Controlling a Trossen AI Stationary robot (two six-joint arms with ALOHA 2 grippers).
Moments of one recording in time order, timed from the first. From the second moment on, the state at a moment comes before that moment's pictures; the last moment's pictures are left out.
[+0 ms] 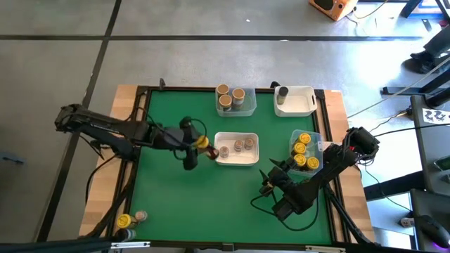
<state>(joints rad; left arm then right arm) -0.16 1.18 0.92 -0.33 -0.34 -0.22 0.73 1.75 1.10 -1.01 1.06 1.40</state>
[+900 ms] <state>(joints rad) -0.41 1.83 1.49 -0.40 -0.35 -0.12 0.73 1.75 1.10 -1.00 1.05 1.40</state>
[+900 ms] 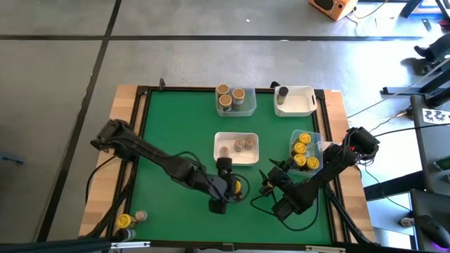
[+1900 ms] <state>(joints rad) -0.40 2.03 1.50 -0.37 -0.36 -0.08 0.73 1.75 1.10 -0.99 1.05 1.38</state>
